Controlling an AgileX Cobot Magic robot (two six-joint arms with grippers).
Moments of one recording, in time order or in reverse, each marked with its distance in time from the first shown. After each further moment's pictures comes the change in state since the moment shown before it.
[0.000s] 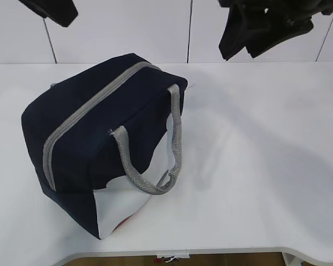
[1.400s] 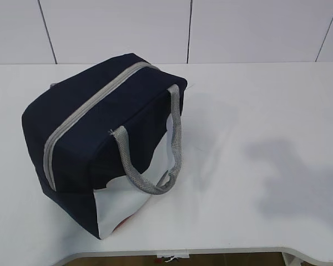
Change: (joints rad) left arm 0.000 -1.239 0.876 -0.021 0.016 -0.003; right arm 0.000 -1.064 0.711 -0.130 0.018 -0.071
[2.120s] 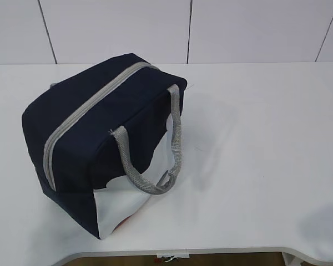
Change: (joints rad) left arm 0.000 -0.233 0.274 -0.061 -0.012 0.000; right arm 0.000 -0.485 0.400 -0.033 -0.021 -0.052
